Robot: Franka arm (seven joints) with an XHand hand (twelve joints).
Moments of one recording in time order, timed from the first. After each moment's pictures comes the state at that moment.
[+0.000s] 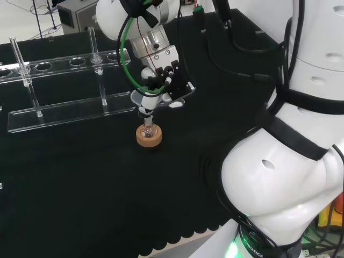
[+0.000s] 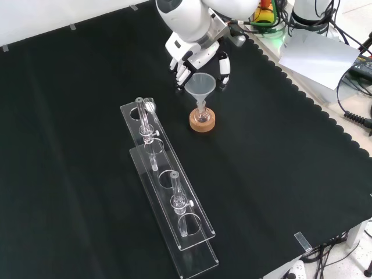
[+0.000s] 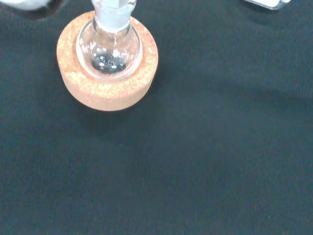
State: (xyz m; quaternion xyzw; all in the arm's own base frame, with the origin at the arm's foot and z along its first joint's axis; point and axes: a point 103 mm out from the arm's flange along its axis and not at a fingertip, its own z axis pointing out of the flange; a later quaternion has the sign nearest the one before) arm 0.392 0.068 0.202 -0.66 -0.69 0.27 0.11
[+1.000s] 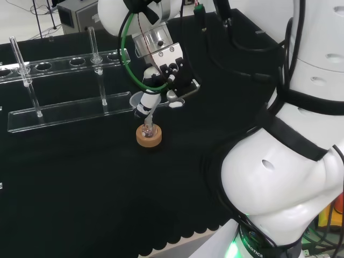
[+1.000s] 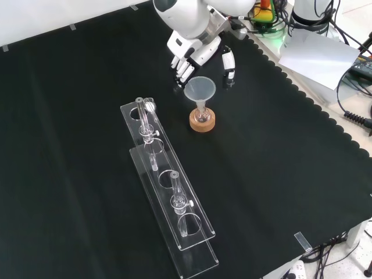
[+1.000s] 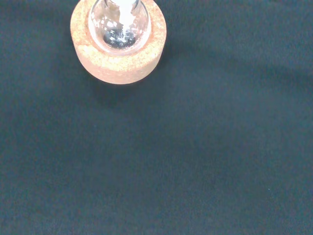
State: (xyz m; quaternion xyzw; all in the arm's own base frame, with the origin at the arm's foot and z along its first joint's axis) arm 0.380 0.063 0.211 -0.64 -0.70 0.28 0.14
